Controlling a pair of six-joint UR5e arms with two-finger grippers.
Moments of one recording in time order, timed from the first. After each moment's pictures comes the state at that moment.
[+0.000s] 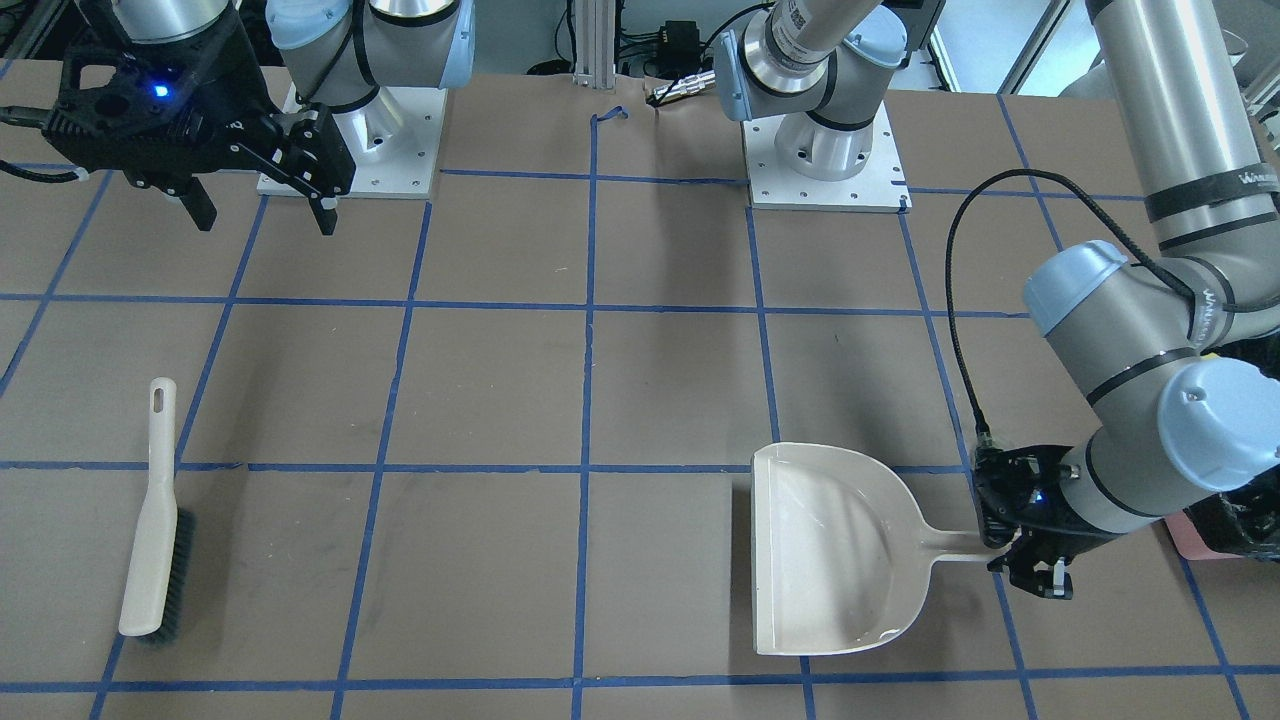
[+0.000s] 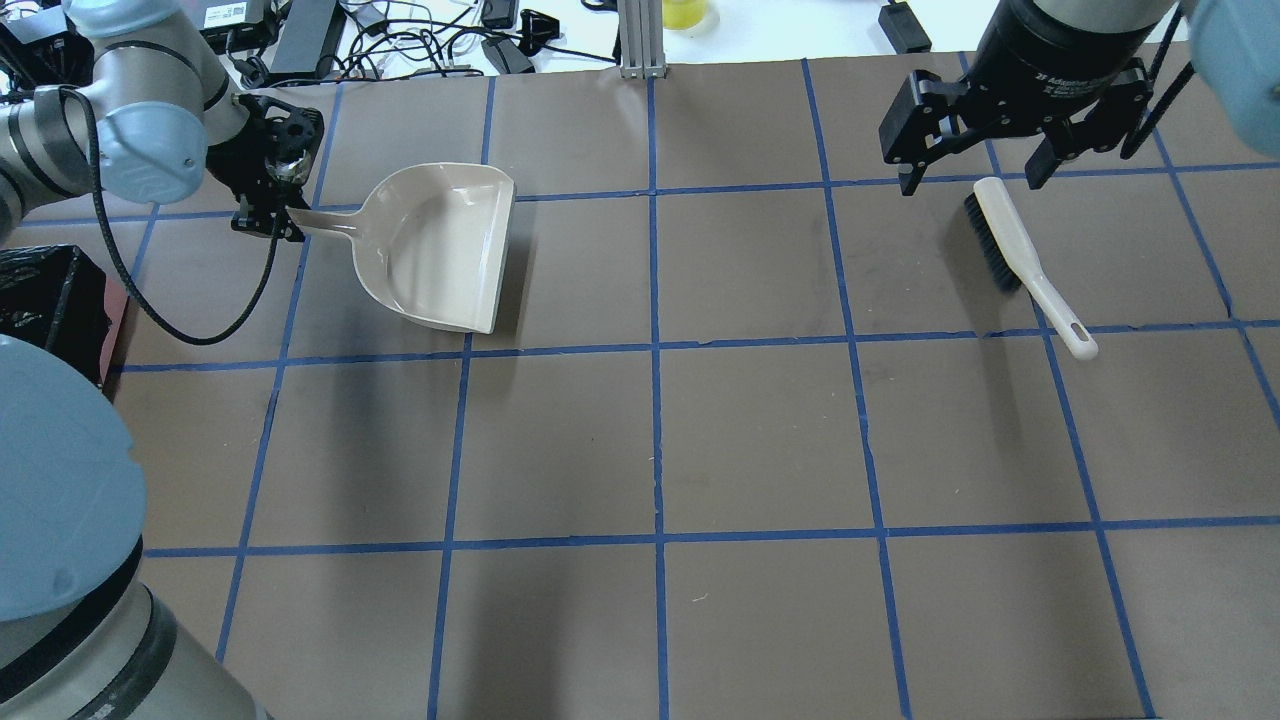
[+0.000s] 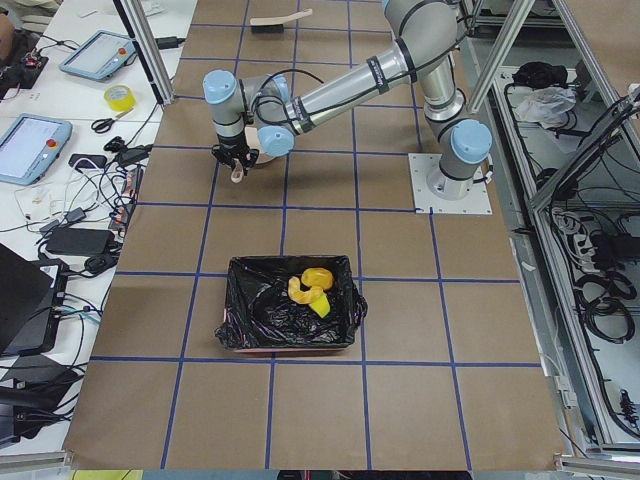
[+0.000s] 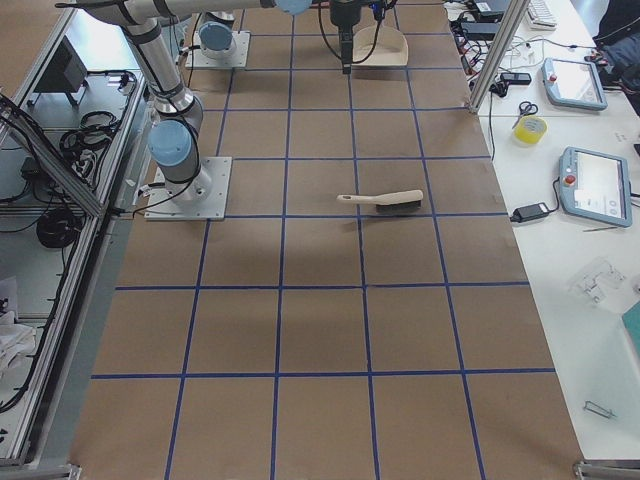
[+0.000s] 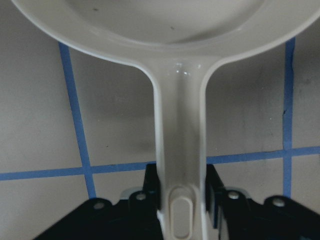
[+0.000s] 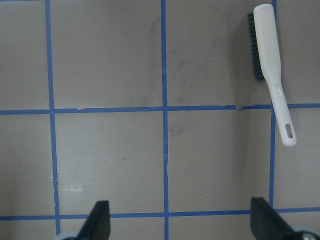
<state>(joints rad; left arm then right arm) -1.32 -2.09 -1.47 -1.14 1.59 1.92 1.58 -1.61 1.51 -1.56 -1.59 0.01</state>
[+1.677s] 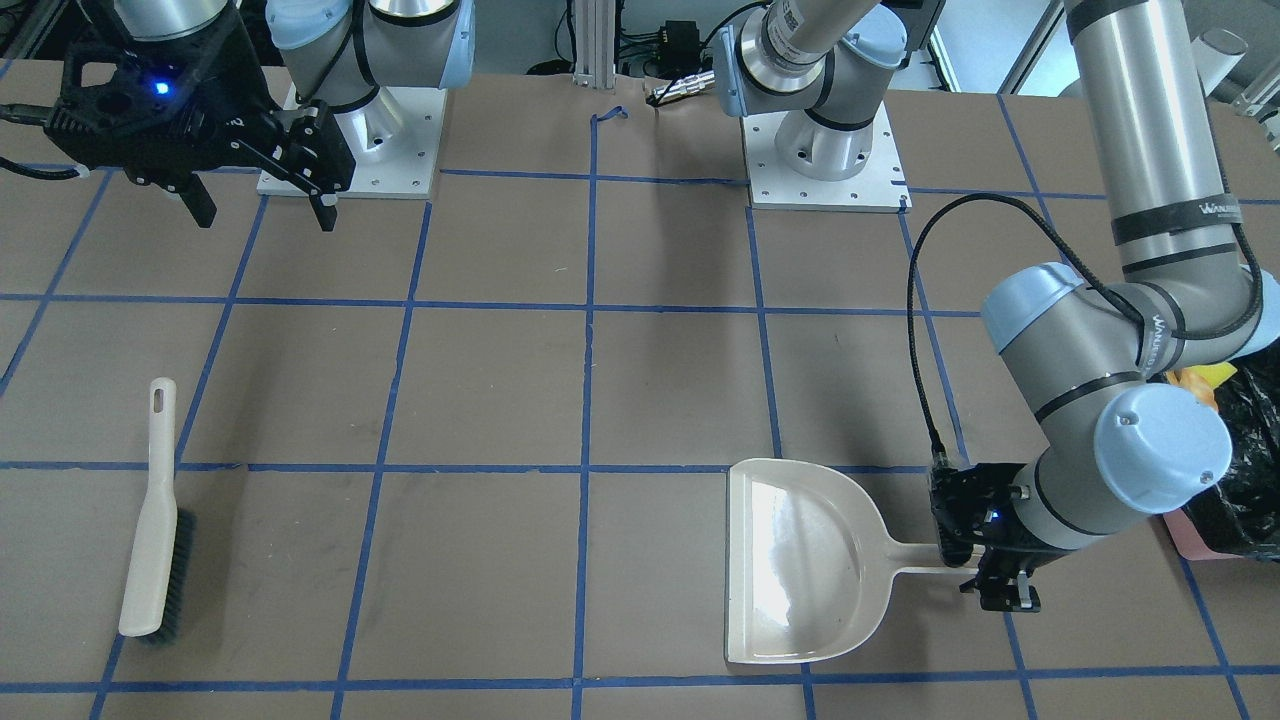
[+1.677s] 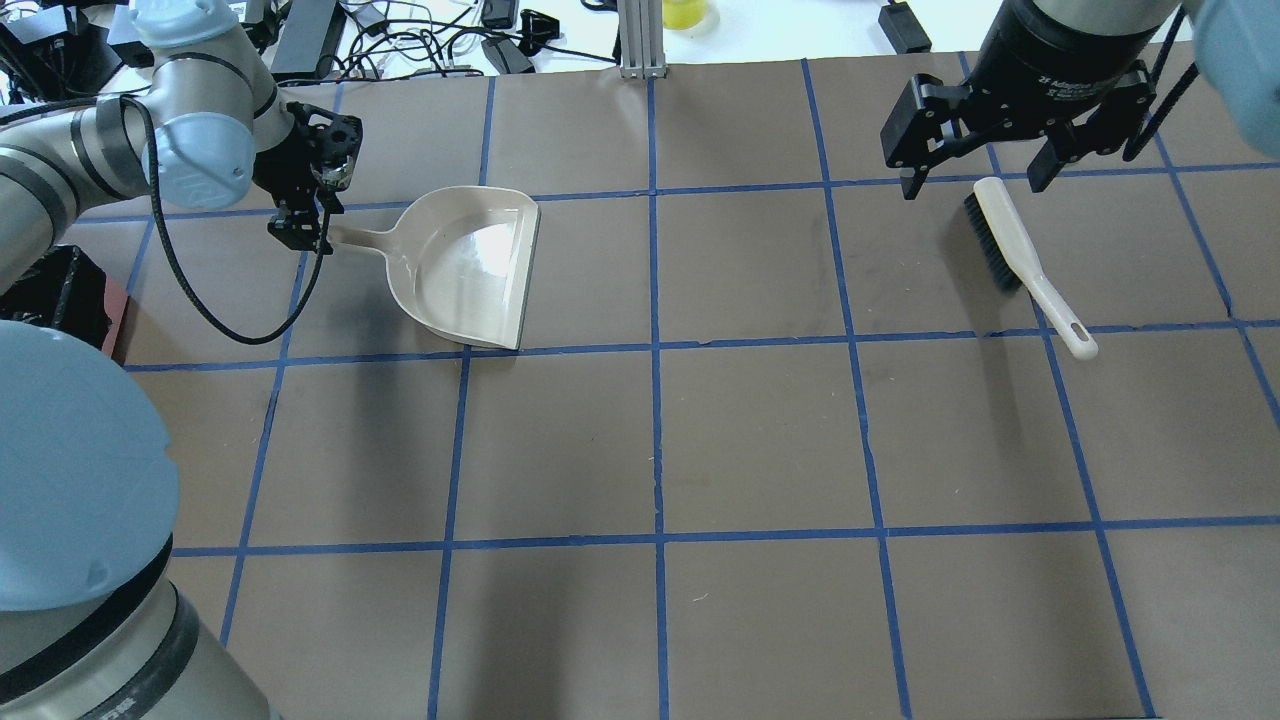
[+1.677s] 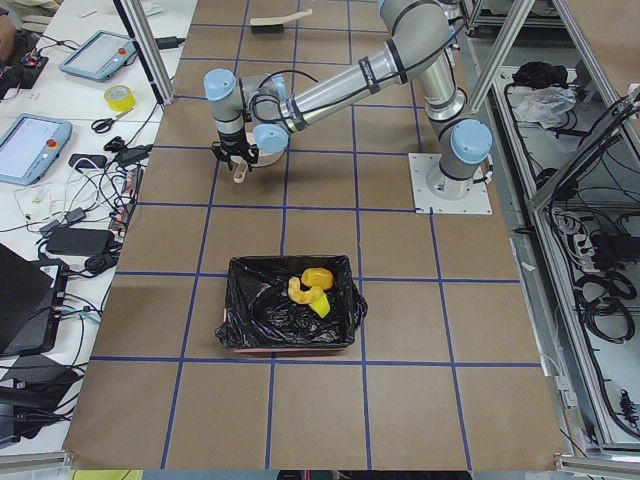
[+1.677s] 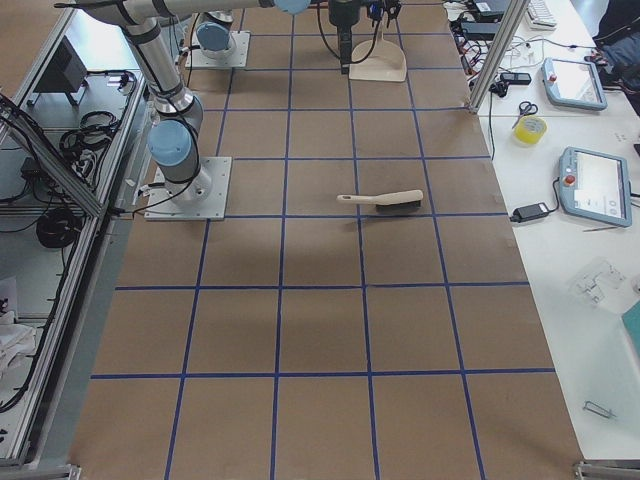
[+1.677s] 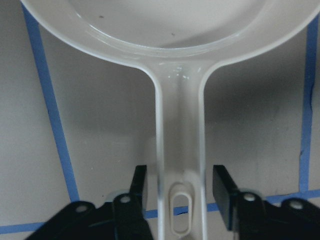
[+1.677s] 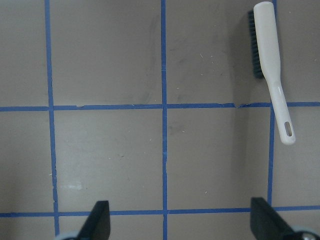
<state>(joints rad) -1.37 -2.11 -1.46 -1.13 1.62 1.79 1.58 -1.61 1.51 -1.55 -1.59 0.01</state>
